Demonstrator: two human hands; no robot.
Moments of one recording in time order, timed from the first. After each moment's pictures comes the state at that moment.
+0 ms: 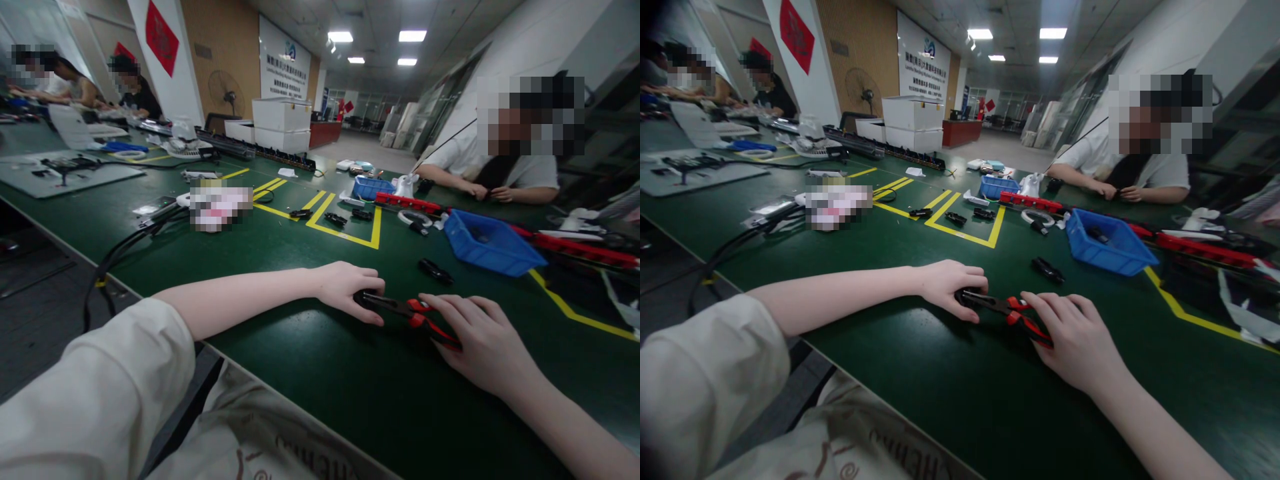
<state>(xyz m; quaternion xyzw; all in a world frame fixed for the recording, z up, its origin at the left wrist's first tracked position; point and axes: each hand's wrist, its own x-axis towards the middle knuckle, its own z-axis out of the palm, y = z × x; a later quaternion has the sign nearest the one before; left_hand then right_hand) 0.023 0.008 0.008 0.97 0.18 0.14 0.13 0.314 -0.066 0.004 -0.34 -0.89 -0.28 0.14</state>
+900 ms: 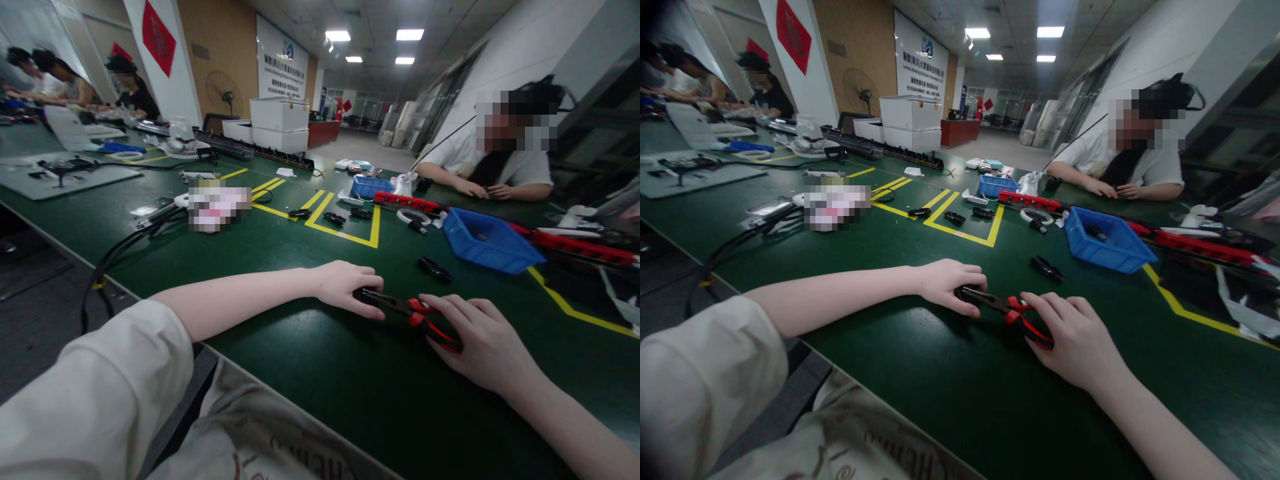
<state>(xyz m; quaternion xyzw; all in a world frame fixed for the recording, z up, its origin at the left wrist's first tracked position) 0.023 0.007 0.012 0.96 0.20 0.12 0.14 0.312 -0.066 0.005 -0.35 -0.89 -0.23 0.17</state>
